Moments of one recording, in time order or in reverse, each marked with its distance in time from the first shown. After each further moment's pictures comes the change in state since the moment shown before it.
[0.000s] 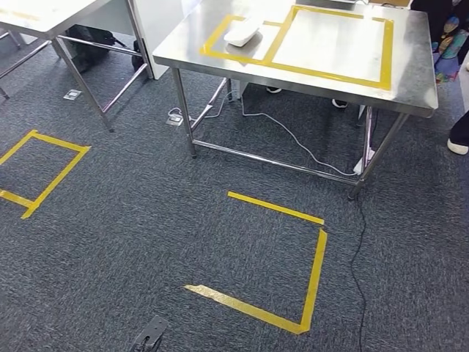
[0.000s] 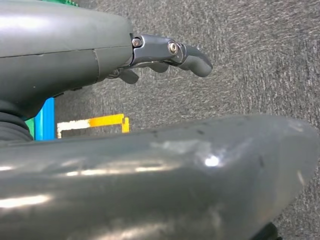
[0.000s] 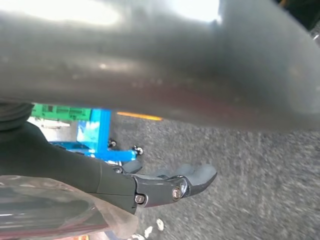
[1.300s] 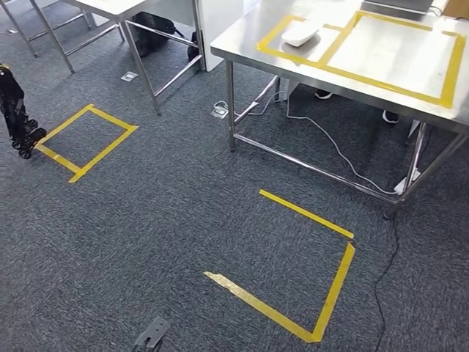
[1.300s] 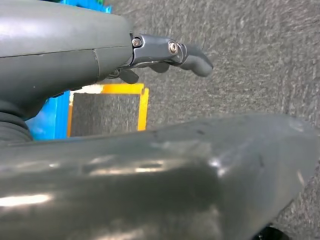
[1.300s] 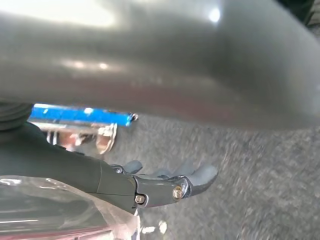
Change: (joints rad) left arm 0.002 0.001 0.000 0.004 -0.013 -0.013 0.015; right arm -0.002 0.008 0.005 0.000 0.024 -0.002 0.016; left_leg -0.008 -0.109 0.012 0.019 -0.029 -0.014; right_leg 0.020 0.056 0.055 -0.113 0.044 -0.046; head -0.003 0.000
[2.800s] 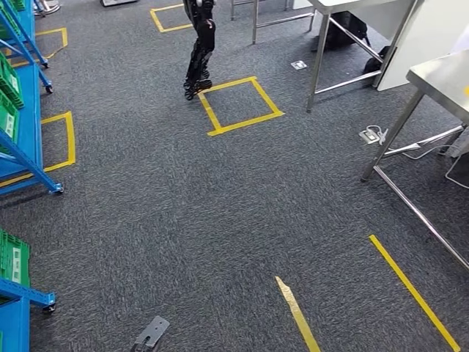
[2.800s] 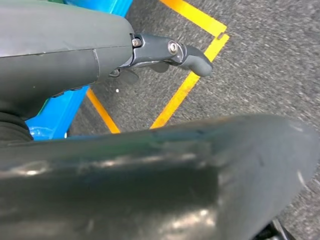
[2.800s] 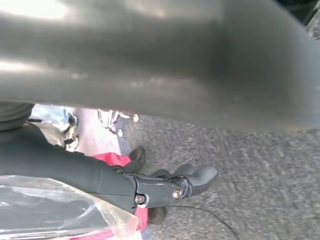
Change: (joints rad) left arm -0.007 -0.004 0.001 0.002 -0.003 -0.001 0.006; right arm -0.001 -0.002 0.029 -0.001 0.047 -0.006 0.013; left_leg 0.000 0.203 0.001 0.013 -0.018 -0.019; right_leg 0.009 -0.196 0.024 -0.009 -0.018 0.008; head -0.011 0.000
